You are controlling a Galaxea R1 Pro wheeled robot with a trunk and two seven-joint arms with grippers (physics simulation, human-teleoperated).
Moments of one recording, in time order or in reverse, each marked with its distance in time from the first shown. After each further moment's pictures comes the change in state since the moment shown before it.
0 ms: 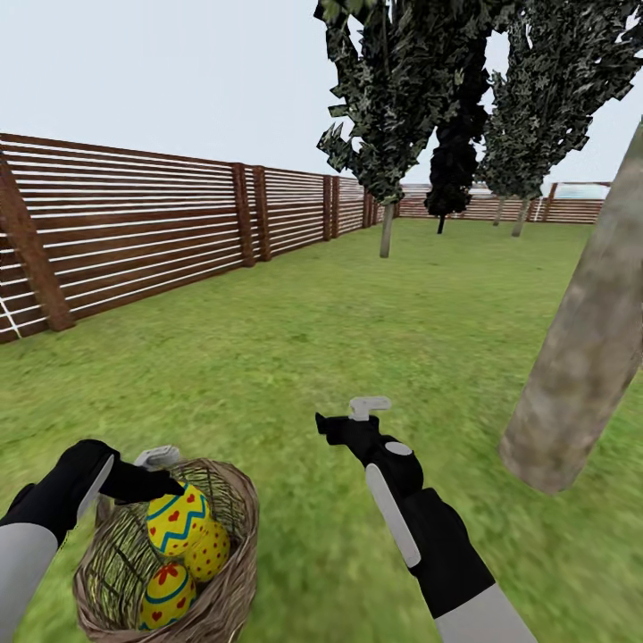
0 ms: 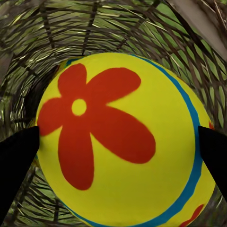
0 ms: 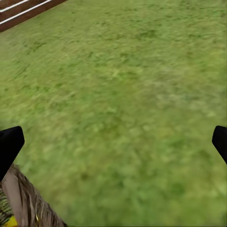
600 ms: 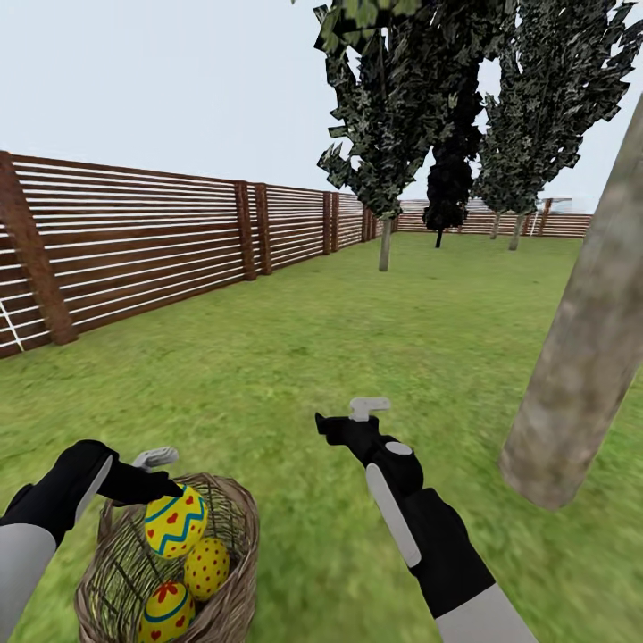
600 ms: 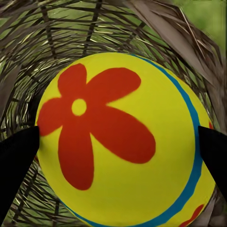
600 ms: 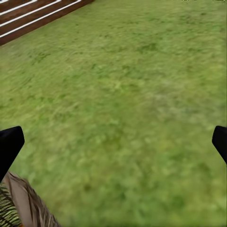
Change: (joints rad) left arm 0.003 0.004 0.000 -0.003 0.000 0.021 0.000; right arm 0.000 0.000 0.000 0.000 -0.006 0.001 0.000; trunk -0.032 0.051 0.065
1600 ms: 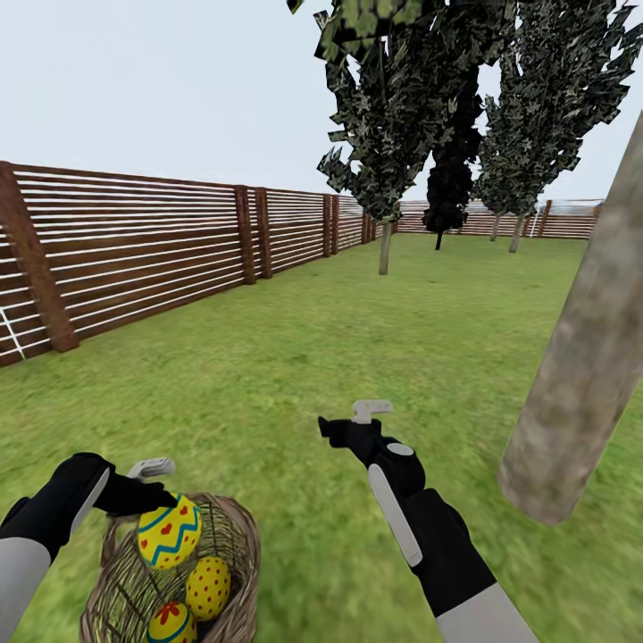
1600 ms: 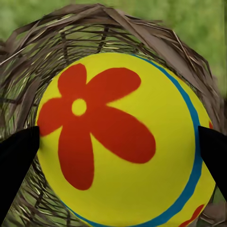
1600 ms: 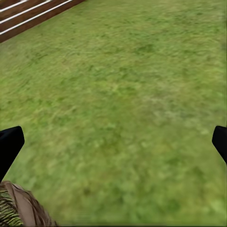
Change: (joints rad) left arm 0.040 0.006 0.002 0.005 0.001 -0.062 0.034; right arm 0.000 -0.004 -0.013 0.021 0.002 0.009 0.002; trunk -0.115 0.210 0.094
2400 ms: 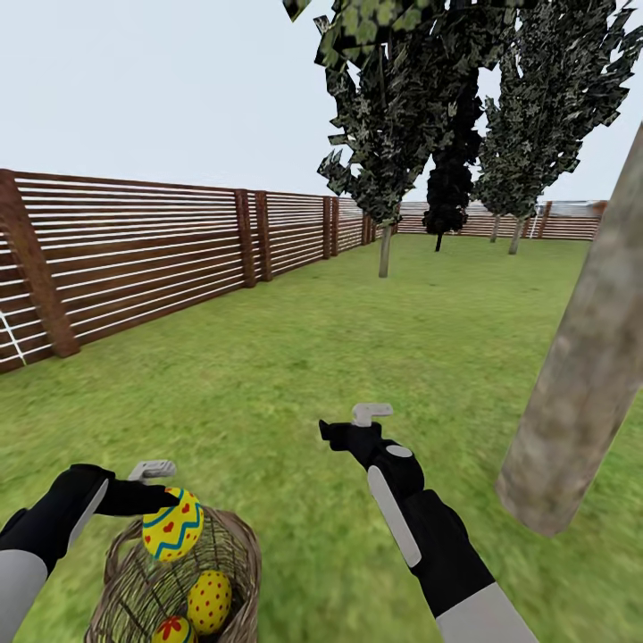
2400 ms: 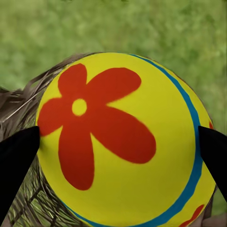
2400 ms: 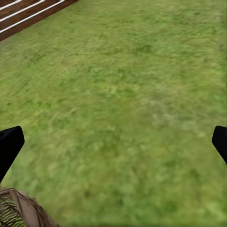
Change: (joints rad) left arm 0.037 -0.001 0.001 0.001 0.000 -0.171 0.000; right arm -0.001 0.000 -0.002 0.028 0.000 -0.007 -0.003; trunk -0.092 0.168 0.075
